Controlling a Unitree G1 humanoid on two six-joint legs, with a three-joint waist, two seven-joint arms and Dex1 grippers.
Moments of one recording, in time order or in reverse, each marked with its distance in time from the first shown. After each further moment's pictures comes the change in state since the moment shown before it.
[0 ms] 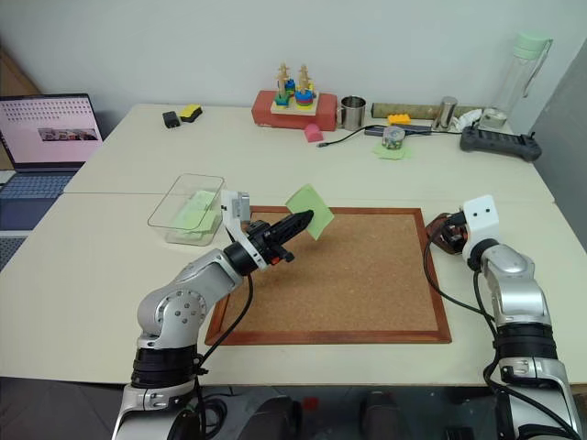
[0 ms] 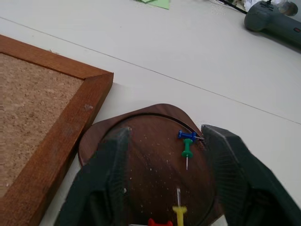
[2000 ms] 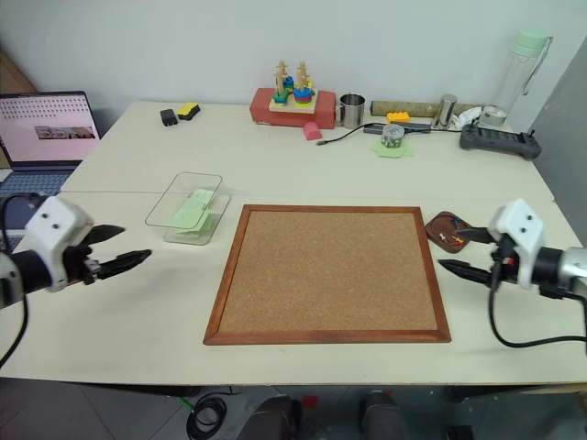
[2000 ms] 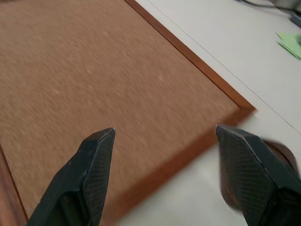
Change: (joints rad) left arm 0.342 0.867 0.307 0.204 0.392 -0.297 -0.491; right arm 0.346 -0.480 -0.144 -0.379 0.345 0.096 0.629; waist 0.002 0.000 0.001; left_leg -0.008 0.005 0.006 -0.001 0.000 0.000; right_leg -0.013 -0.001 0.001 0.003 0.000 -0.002
